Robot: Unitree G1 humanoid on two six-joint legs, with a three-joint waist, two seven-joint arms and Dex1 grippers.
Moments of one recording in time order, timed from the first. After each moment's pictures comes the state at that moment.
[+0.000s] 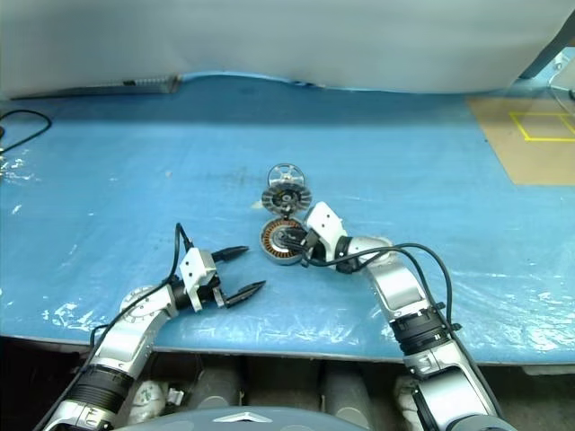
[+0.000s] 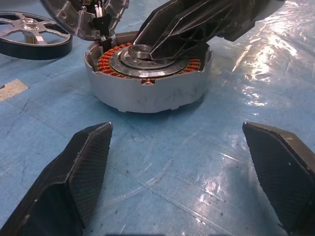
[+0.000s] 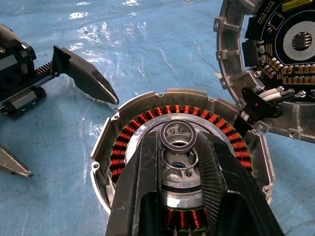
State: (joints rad) left arm -0.07 0.35 -0.12 0.15 -0.22 -0.19 -0.93; right arm -0.38 -0.35 0.26 0.05 0.14 0.32 0.83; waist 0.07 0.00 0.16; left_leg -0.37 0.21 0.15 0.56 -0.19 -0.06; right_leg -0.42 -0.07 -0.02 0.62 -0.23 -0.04
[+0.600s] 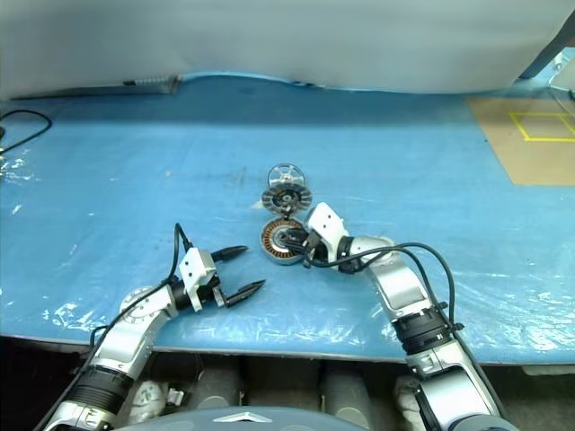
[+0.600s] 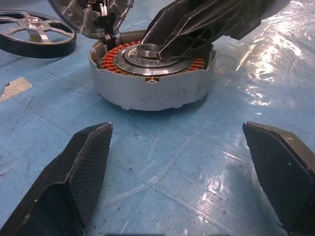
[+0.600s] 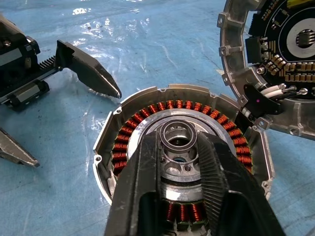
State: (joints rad) left arm -0.06 0.35 -0.12 0.15 -0.22 -0.19 -0.91; right arm -0.38 -0.36 0.26 0.05 0.14 0.32 0.84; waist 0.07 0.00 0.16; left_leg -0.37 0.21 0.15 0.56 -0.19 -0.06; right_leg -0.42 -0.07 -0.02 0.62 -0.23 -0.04
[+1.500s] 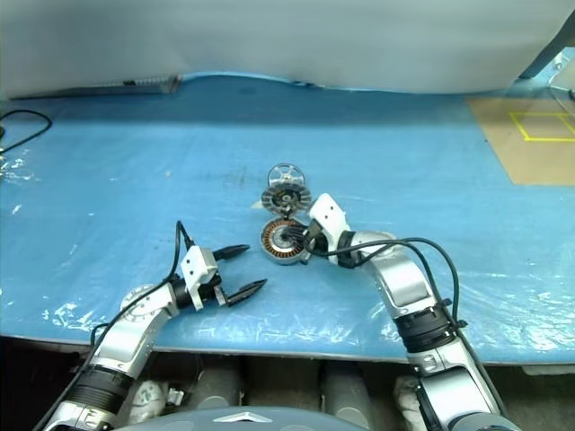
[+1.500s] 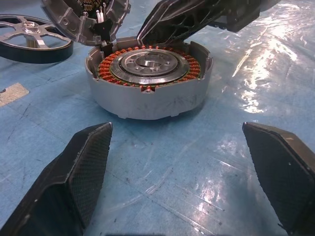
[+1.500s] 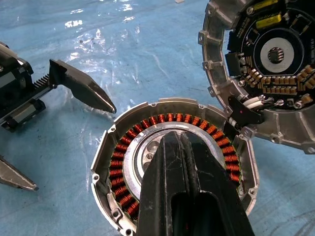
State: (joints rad) left arm -0.06 0.35 -0.12 0.11 -0.22 -0.15 -0.91; right arm -0.40 -0.36 0.25 -0.03 0.18 0.47 0.79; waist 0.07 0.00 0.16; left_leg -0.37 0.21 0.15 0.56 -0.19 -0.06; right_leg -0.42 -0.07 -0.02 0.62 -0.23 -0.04
